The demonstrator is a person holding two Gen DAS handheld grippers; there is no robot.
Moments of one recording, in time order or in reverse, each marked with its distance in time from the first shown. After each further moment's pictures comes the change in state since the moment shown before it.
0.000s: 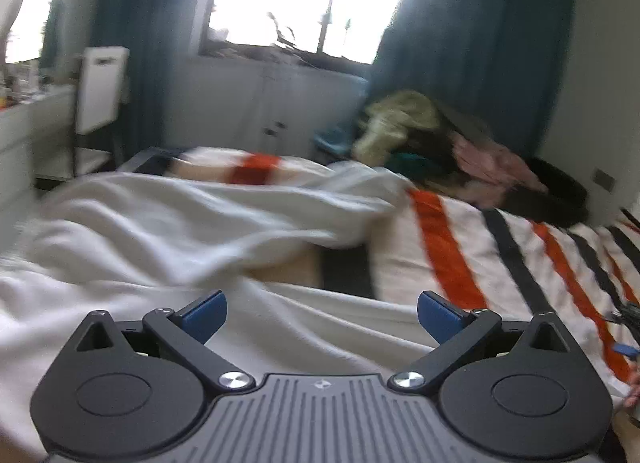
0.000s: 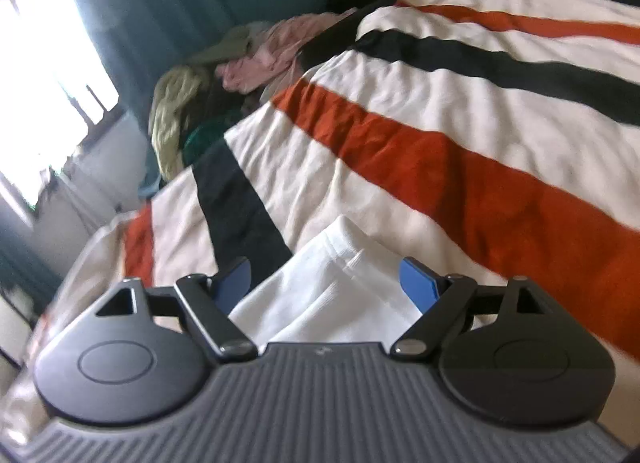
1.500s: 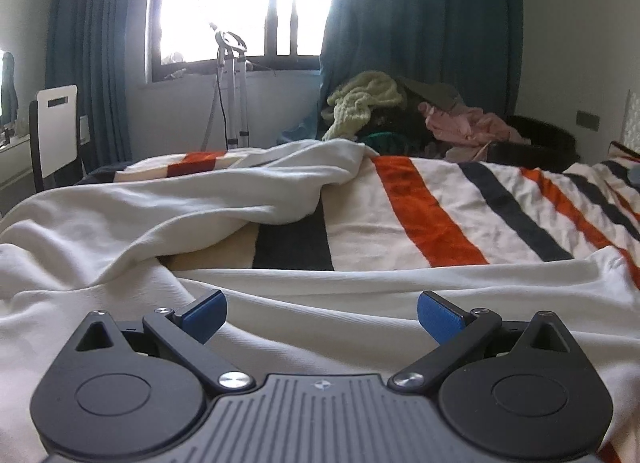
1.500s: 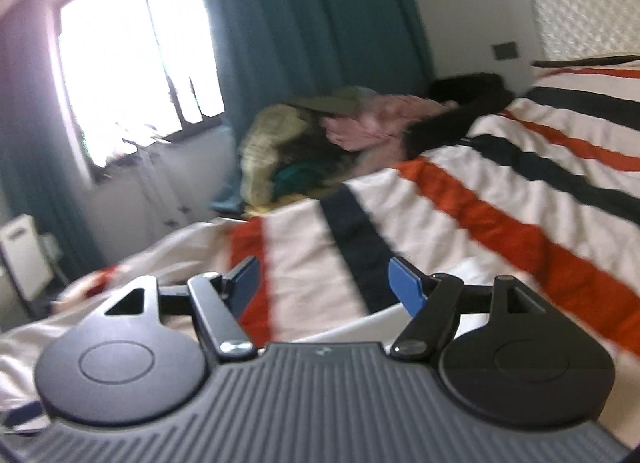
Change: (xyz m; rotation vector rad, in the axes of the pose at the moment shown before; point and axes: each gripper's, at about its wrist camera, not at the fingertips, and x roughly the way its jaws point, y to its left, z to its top) left arm 0.052 -0.039 -0.058 0.176 -0.064 0.011; right arm -0.111 0.128 -0.064 -0.272 -0.243 0.175
